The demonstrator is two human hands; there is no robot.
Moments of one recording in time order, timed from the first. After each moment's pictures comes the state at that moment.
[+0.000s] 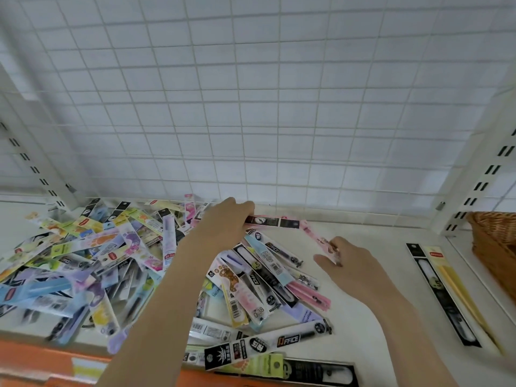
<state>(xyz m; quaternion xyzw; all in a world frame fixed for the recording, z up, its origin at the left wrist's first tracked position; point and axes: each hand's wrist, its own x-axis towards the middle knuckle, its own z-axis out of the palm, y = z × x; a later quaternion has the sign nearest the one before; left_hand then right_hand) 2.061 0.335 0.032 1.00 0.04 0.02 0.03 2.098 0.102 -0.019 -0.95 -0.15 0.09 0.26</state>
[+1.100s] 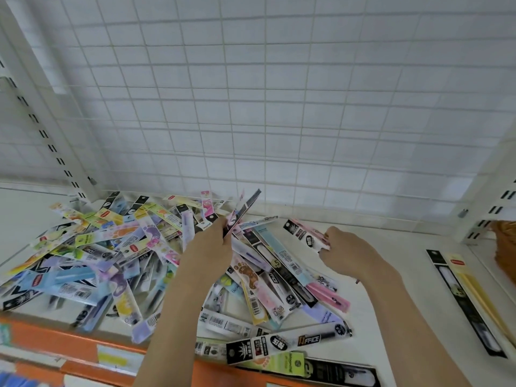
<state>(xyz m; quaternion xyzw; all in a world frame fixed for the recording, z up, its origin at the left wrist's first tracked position) 1.996 0.353 0.007 0.92 0.24 0.10 0.28 2.117 0.150 -0.004 -0.96 -0.21 0.13 0.10</state>
